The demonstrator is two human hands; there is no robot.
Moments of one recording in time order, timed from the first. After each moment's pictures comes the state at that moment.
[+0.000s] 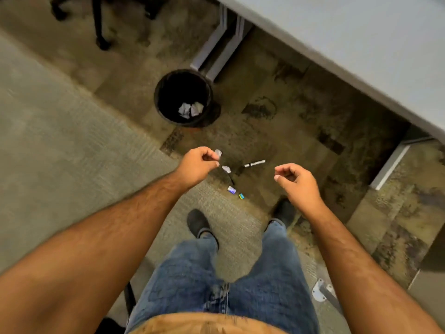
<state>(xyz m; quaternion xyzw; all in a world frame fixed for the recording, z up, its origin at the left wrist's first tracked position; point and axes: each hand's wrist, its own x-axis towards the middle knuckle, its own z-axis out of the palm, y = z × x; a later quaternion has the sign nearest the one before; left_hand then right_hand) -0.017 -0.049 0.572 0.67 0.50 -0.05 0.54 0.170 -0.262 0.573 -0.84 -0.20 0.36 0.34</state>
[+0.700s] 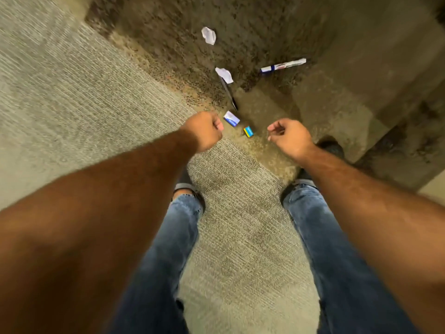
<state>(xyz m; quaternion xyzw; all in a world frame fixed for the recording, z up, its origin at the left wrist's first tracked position) -0.028 -0.157 0.093 0.68 0.48 -0.29 0.47 0.163 -0.320 0.038 -0.83 -0.22 0.51 0.10</state>
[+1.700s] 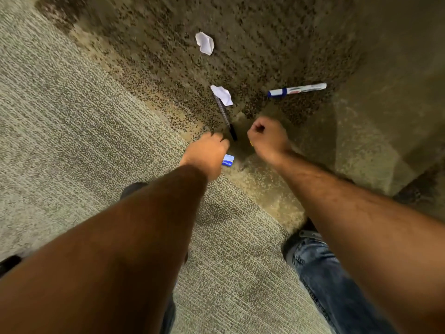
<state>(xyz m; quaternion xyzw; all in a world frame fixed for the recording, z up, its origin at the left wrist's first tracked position) -0.006 -0.163 -0.079 0.87 0.31 -0.29 0.26 0.156 -0.227 -0.096 -0.86 -0.25 0.42 0.14</state>
